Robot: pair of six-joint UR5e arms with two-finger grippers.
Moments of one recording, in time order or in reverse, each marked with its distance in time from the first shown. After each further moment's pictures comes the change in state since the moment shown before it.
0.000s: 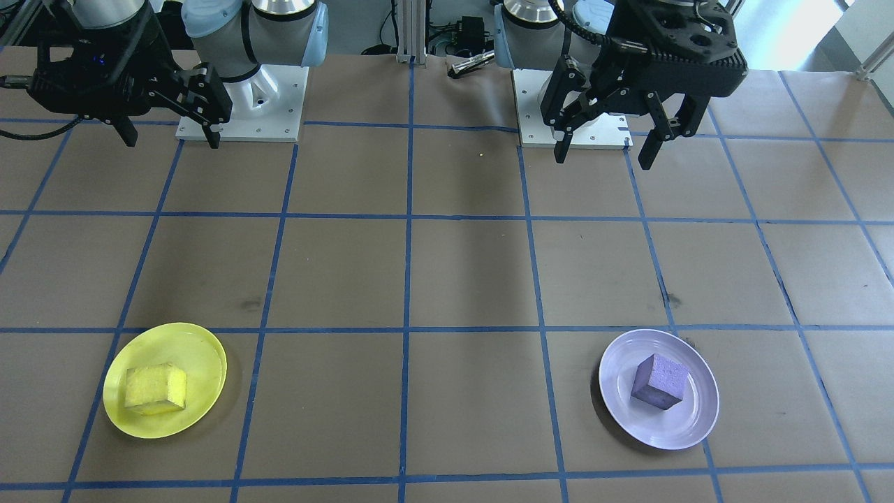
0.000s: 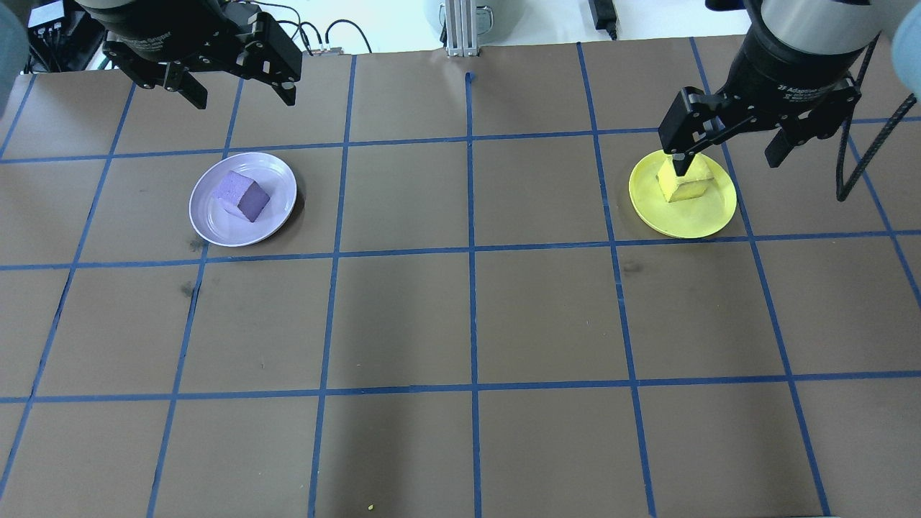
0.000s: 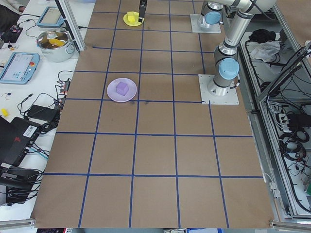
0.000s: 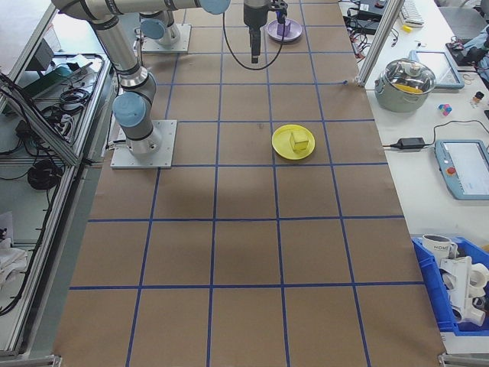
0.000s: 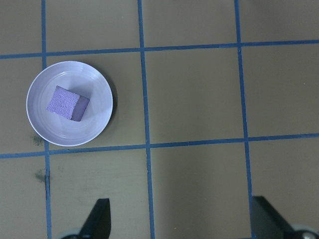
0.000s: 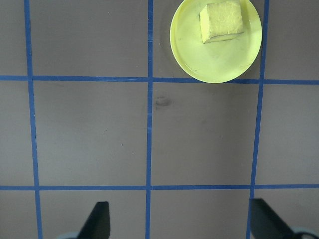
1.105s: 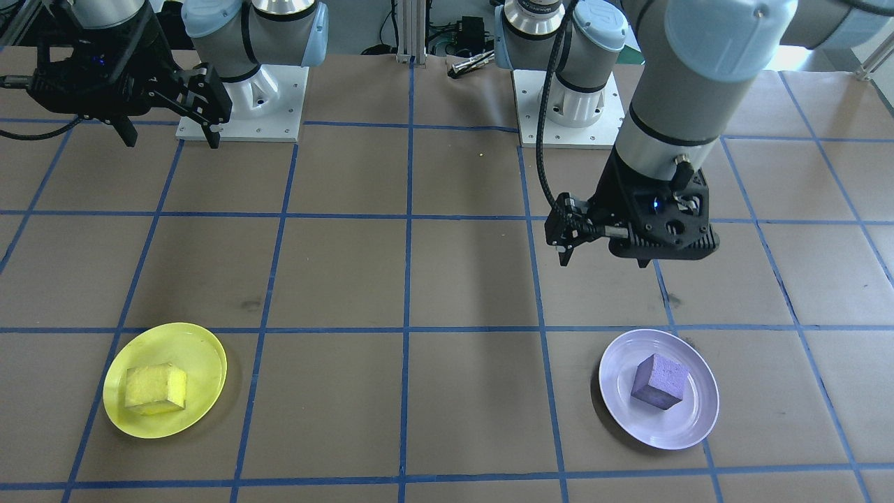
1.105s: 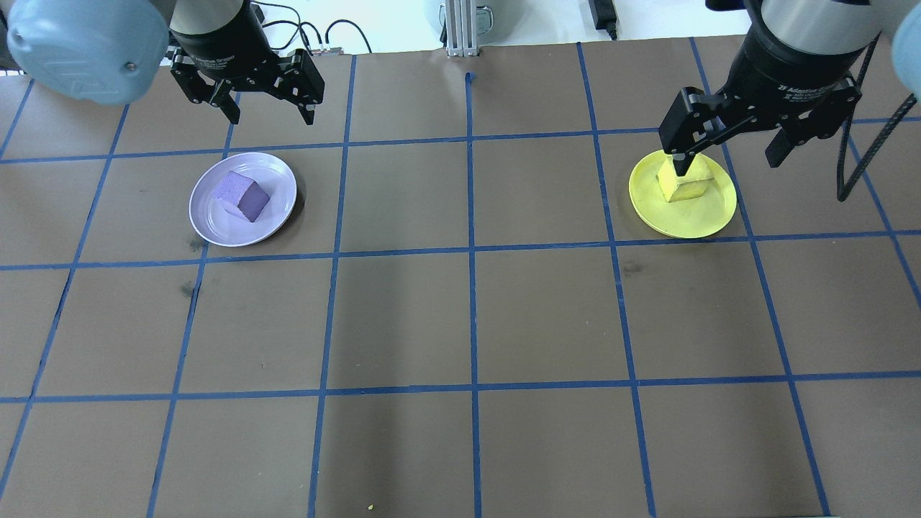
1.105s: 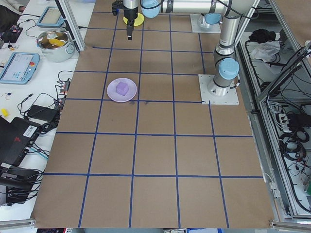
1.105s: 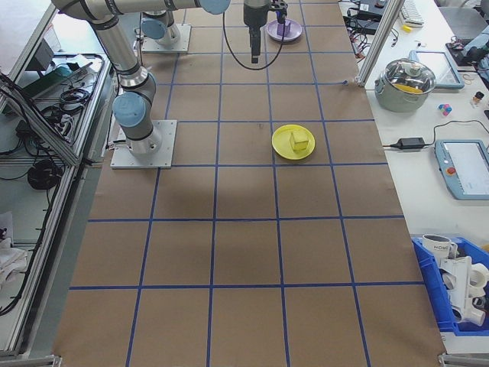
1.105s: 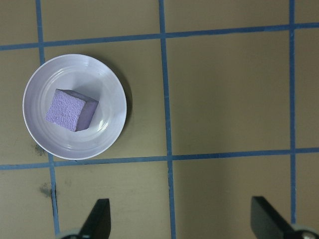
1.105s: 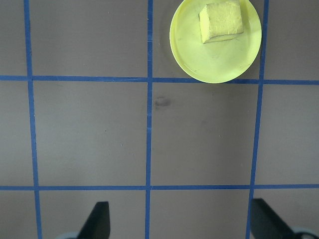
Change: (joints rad) left arm 0.013 -0.198 0.010 0.065 0.064 0.020; right arm 0.000 0.000 0.000 0.000 -0.001 -0.001
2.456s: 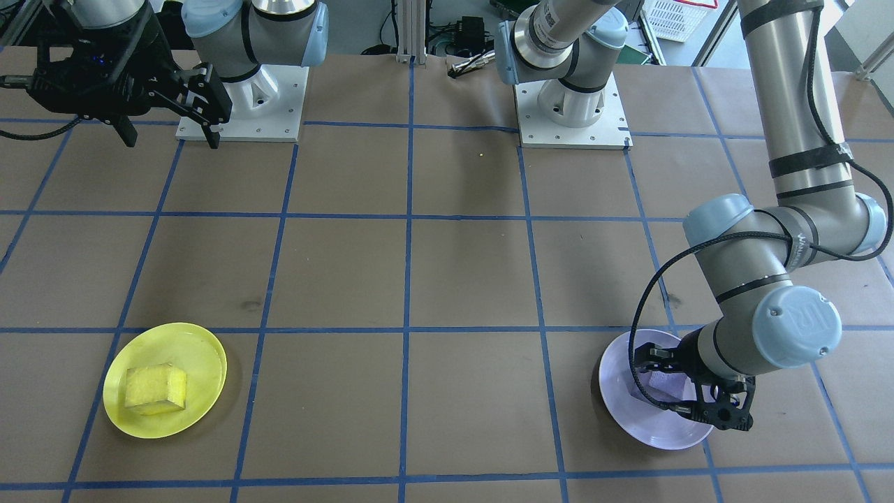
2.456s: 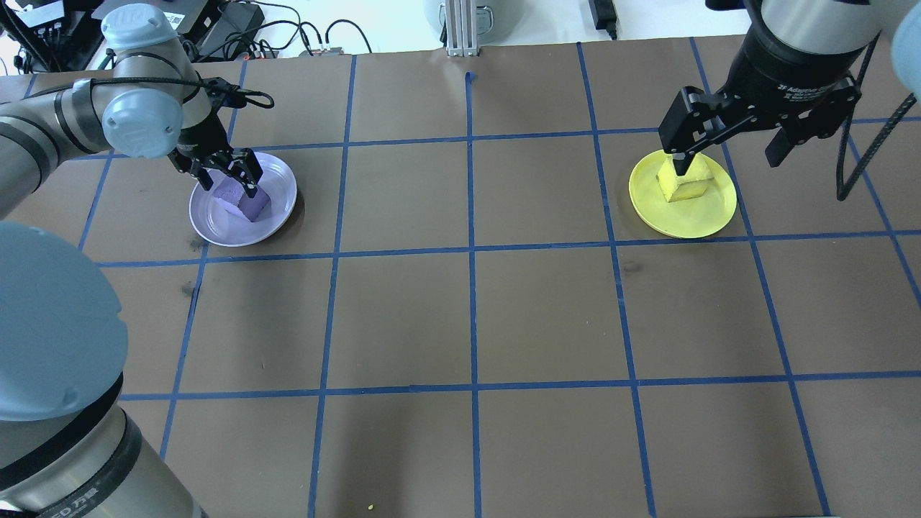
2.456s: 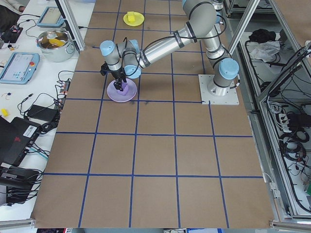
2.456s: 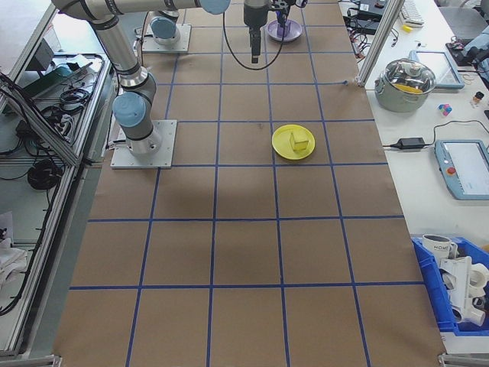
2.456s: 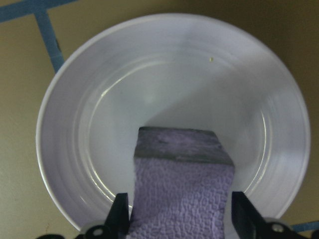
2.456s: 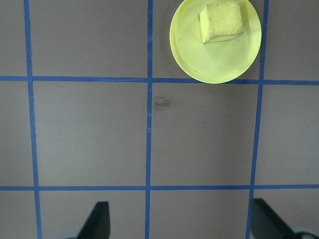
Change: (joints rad) left arm 0.265 -0.385 -0.061 0.242 0.051 0.426; right arm 0.000 0.000 0.000 -0.001 0.000 0.000
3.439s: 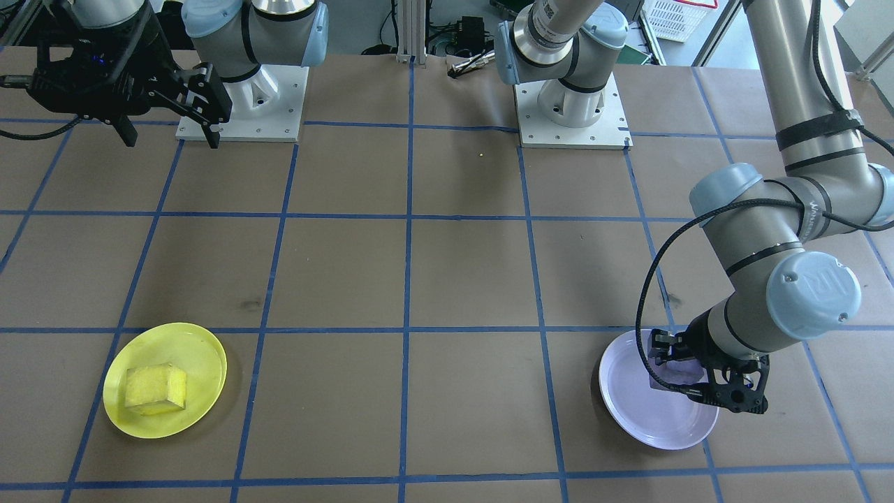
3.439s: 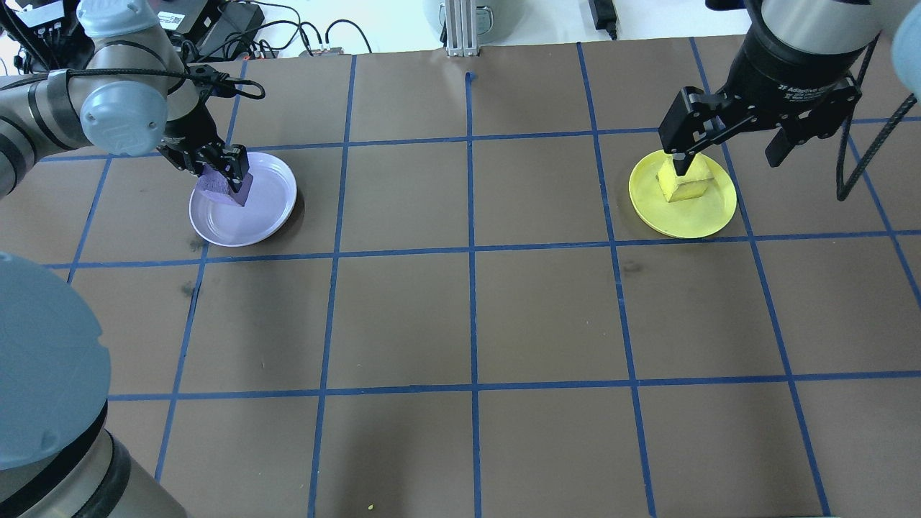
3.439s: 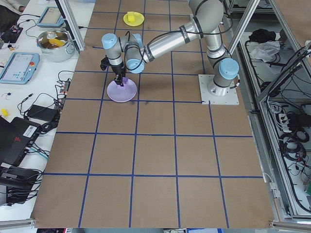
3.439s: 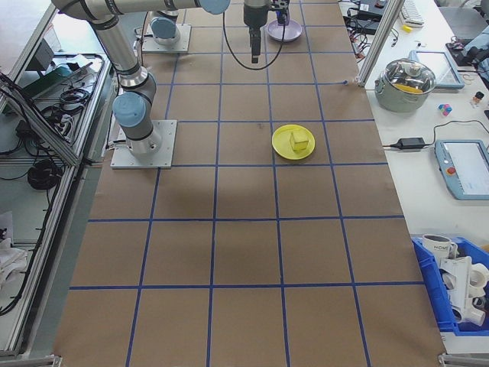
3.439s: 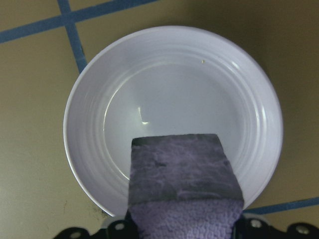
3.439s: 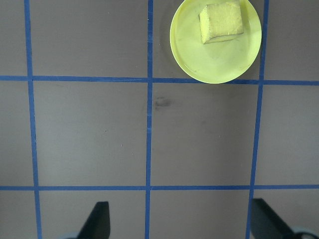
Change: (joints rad) left arm 0.002 0.070 -0.026 -0.008 -0.006 0.001; right arm 0.000 0.000 0.000 0.000 0.000 -0.001
